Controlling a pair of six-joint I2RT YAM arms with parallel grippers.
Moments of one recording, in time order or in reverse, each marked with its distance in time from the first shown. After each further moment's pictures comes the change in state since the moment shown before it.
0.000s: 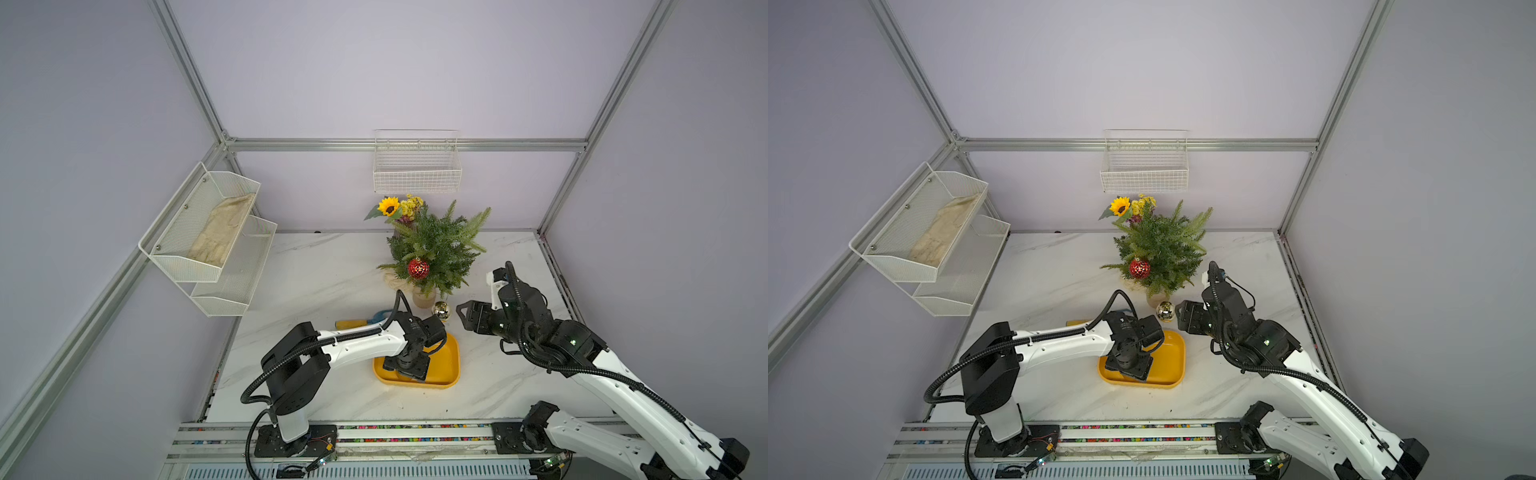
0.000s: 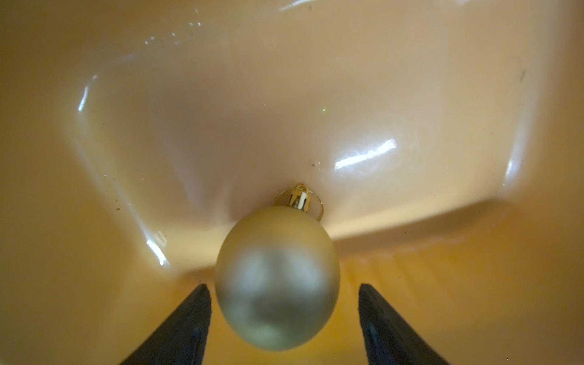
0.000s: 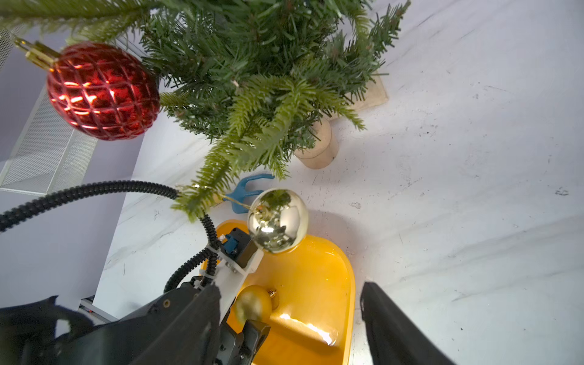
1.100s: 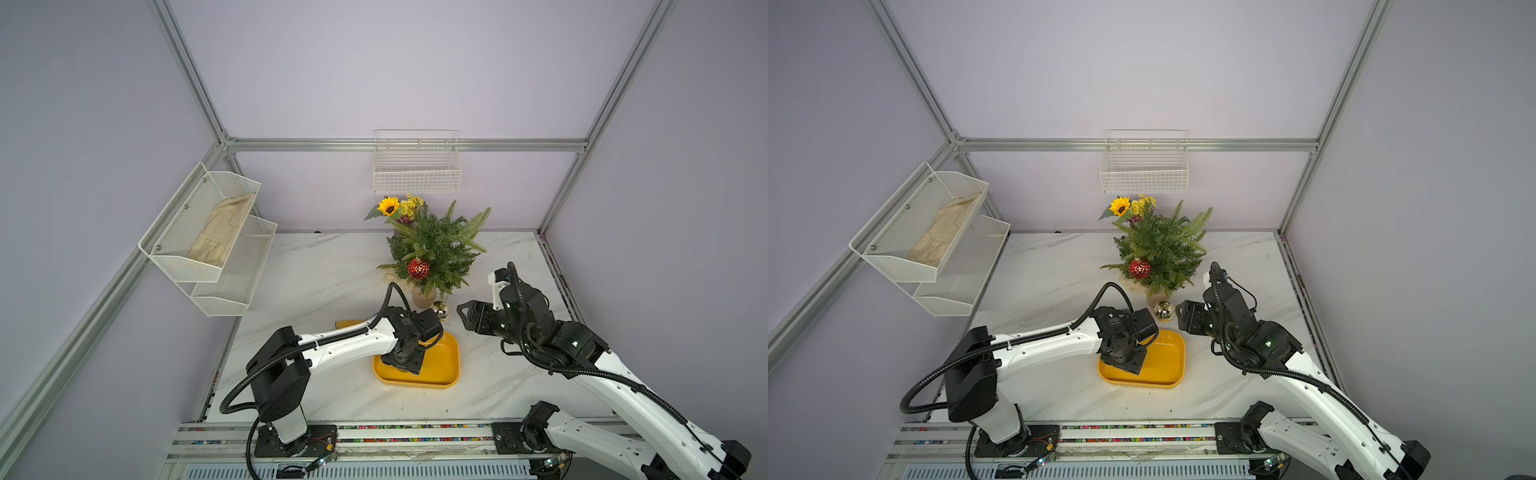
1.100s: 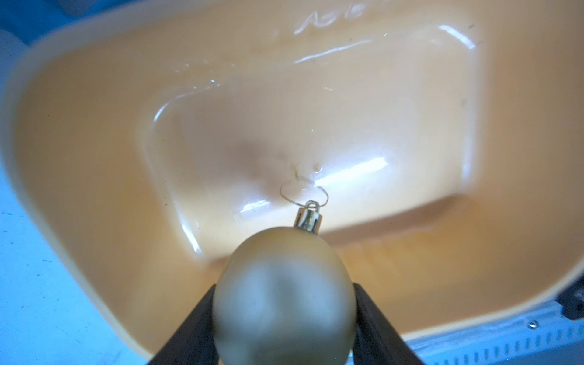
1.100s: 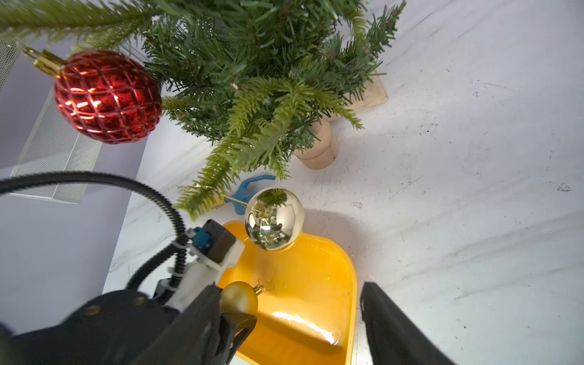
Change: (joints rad) left arm 0.015 -0.140 0.023 -0.037 -0.053 0.037; right arm 0.000 -0.006 -0.002 0.000 0.001 0.016
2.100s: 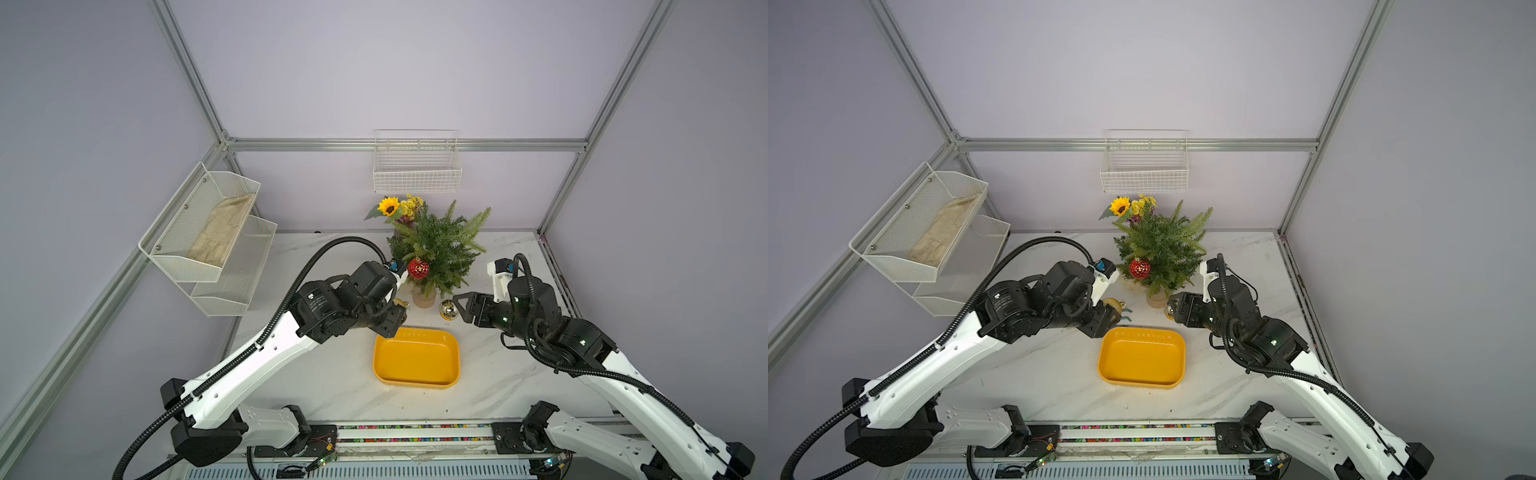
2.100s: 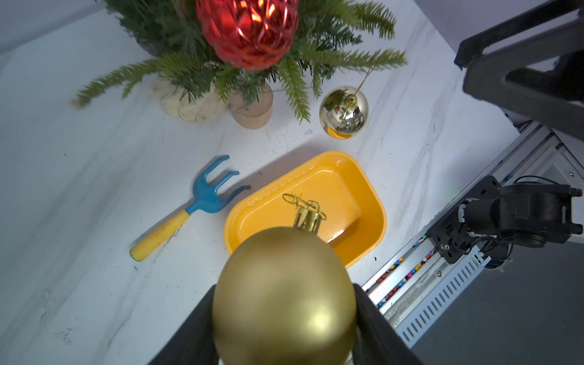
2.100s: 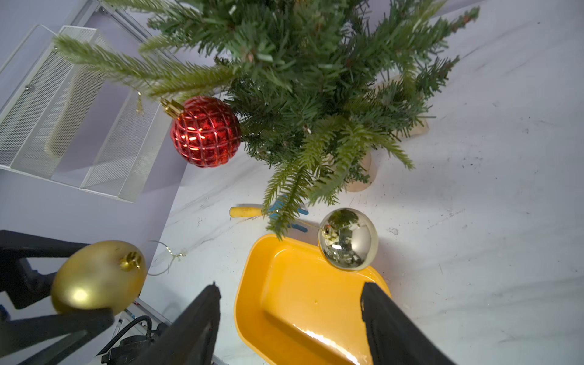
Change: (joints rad) left arm 0.134 -0.338 0.346 -0.157 -0.056 0.413; right arm 0.000 0.006 0.078 0.067 -0.055 -0.046
